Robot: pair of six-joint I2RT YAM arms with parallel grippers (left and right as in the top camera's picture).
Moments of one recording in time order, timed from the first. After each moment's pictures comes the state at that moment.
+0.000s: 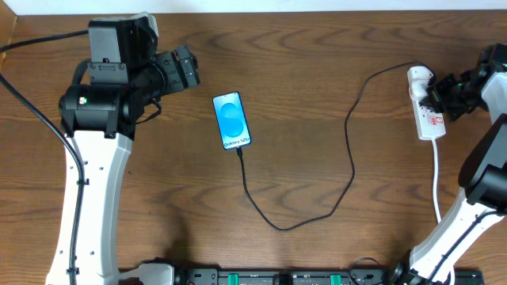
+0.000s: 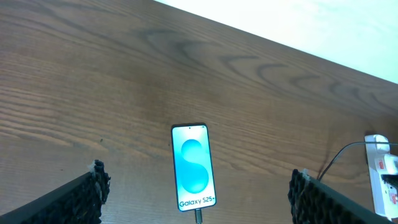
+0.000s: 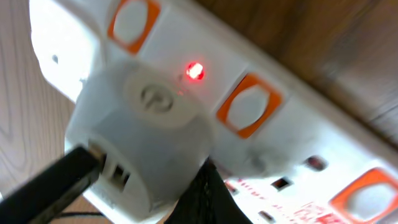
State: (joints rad) left arm -0.06 1.44 1.60 -0.94 0.15 -0.32; right arm -0.40 2.21 1.66 -0.84 -0.43 0.60
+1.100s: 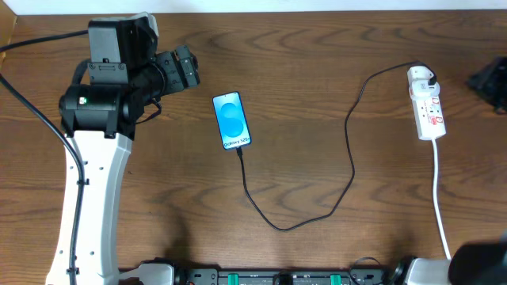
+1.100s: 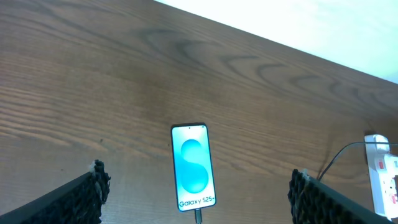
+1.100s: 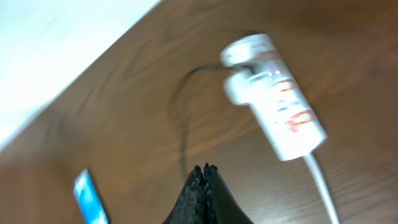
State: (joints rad) left arm -0.06 1.44 1.60 -0.94 0.15 -0.32; right arm -0.41 1.52 1.63 -1.06 -0.45 0.16
